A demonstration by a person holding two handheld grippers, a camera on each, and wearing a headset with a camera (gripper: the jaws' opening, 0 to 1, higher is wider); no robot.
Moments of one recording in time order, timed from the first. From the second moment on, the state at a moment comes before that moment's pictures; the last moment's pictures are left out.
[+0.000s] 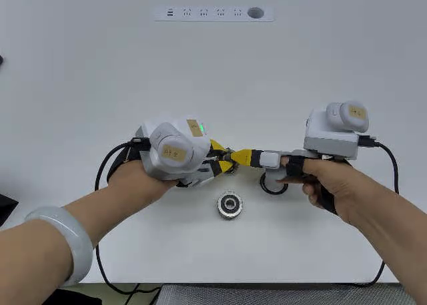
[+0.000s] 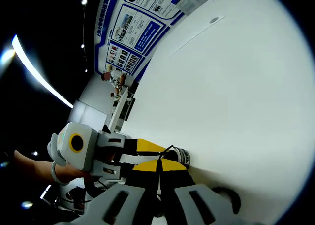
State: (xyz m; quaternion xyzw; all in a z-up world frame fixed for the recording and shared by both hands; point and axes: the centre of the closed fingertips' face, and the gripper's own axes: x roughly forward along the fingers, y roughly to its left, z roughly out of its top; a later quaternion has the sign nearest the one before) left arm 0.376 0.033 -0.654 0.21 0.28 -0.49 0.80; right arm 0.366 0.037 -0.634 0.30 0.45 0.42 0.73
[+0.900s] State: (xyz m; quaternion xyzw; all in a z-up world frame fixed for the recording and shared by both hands) left arm 0.378 0.035 -0.645 0.20 0.26 -0.50 0.80; right arm 0.372 0.029 -0.640 0.31 0.44 0.39 0.74
